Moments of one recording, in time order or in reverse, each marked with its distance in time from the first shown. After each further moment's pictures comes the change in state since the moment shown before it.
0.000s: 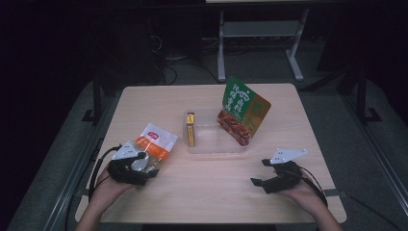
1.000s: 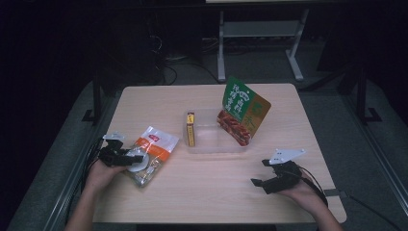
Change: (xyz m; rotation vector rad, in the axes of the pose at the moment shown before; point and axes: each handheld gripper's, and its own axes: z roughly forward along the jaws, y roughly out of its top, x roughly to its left) left arm 0.093 -0.032 0.029 0.120 -0.038 -0.259; right arm -0.001 -0.001 0.002 0.024 -0.007 -0.014
